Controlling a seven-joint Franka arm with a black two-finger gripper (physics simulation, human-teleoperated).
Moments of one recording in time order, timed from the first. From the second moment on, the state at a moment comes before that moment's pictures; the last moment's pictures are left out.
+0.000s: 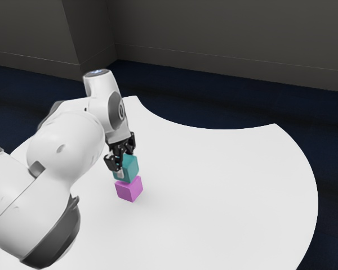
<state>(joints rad) 1.93 -0.82 -1.73 -1.95 -0.95 1.93 2.03</state>
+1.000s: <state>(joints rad) 1.93 -0.83 -1.74 -1.97 -0.96 1.93 2.14</state>
